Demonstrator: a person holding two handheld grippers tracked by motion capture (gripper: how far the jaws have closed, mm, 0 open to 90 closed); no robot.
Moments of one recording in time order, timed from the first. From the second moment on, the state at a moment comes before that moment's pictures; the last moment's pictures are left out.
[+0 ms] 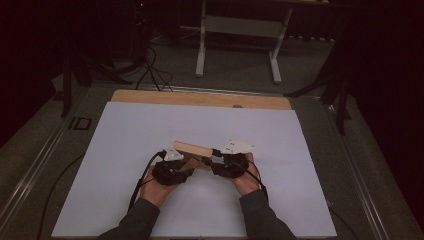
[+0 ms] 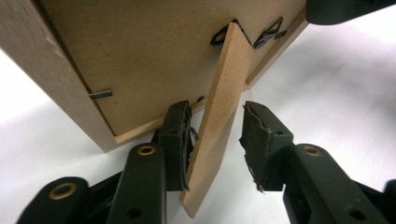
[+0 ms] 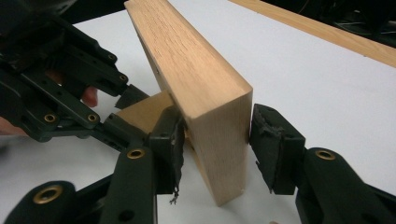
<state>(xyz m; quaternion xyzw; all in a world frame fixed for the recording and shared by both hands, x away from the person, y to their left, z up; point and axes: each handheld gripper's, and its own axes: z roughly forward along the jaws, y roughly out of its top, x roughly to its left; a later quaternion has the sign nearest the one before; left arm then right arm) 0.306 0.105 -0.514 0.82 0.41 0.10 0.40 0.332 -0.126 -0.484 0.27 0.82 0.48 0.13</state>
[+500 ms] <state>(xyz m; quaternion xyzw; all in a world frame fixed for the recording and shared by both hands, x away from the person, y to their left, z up) 0.301 0.108 -0.516 0.81 0.41 0.08 0.41 0.328 -0.126 -0.485 0.26 0.83 0.48 0.11</state>
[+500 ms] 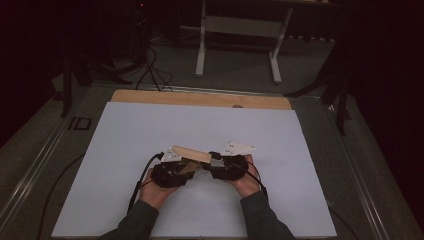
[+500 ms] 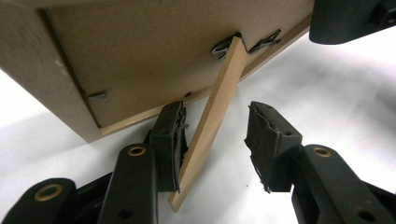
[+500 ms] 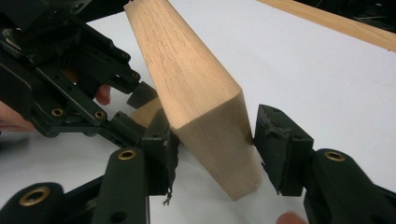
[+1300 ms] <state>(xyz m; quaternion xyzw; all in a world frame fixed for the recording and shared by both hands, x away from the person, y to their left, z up) 0.298 0.115 -0.517 0.80 0.42 0.06 0.42 0.322 -0.122 -0.484 0.24 0.84 0.47 0.10</state>
